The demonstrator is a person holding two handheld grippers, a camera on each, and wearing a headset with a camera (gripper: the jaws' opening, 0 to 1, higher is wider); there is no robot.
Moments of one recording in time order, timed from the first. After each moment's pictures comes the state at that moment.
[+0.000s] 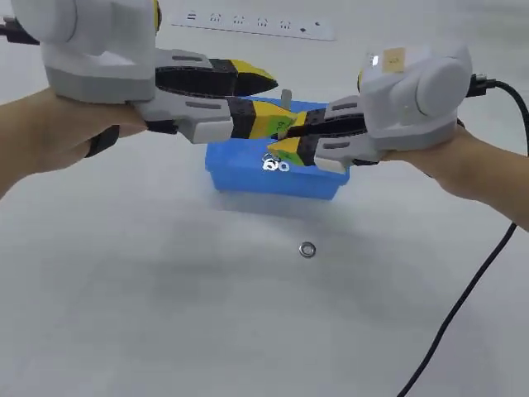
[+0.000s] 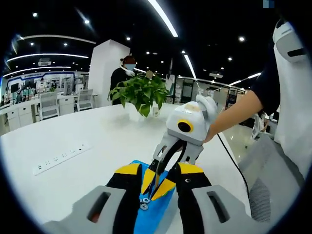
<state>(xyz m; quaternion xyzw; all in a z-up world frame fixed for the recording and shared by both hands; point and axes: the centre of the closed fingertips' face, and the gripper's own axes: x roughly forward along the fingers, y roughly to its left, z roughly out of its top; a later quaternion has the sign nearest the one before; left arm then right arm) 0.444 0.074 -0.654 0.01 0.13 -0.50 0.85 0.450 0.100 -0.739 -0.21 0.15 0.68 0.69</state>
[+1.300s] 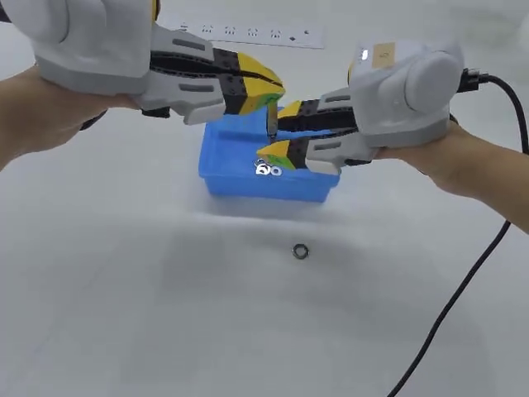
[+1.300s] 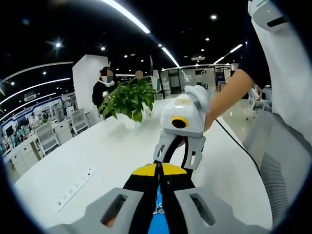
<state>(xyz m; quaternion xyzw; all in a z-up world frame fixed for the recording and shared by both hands) 0.447 0.069 -0.639 0.15 0.08 -0.53 0.83 0.447 0.096 -0.720 -0.22 0.14 0.66 0.71</state>
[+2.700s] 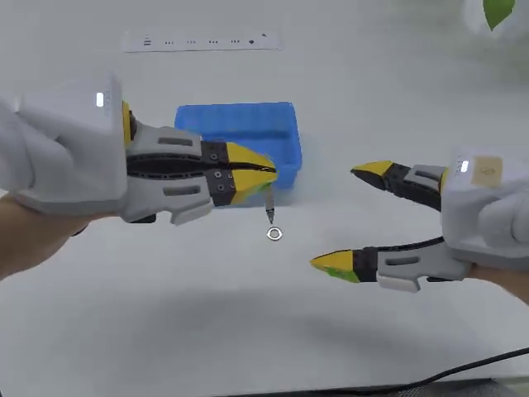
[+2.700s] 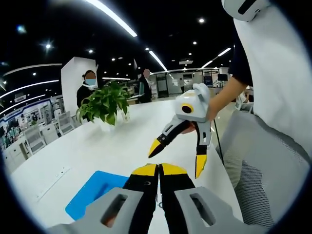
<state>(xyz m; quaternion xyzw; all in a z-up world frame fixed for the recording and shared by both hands) 0.344 0.013 -0.664 0.13 0.07 -0.58 0.80 0.358 -0.030 -0.739 -0.19 0.18 0.55 0.80</state>
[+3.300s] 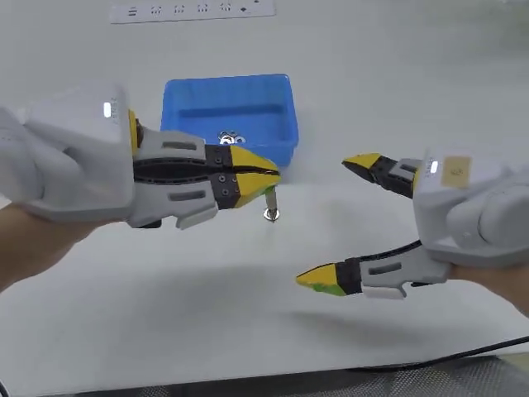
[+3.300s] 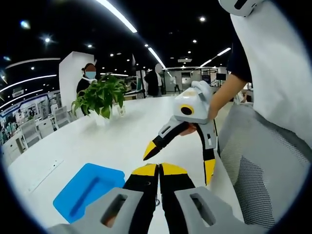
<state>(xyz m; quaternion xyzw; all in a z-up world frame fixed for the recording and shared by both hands) 0.339 0.003 -0.687 0.13 0.09 -0.59 0.79 0.344 -0.019 -0.767 -0.18 0.21 0.56 0.78</state>
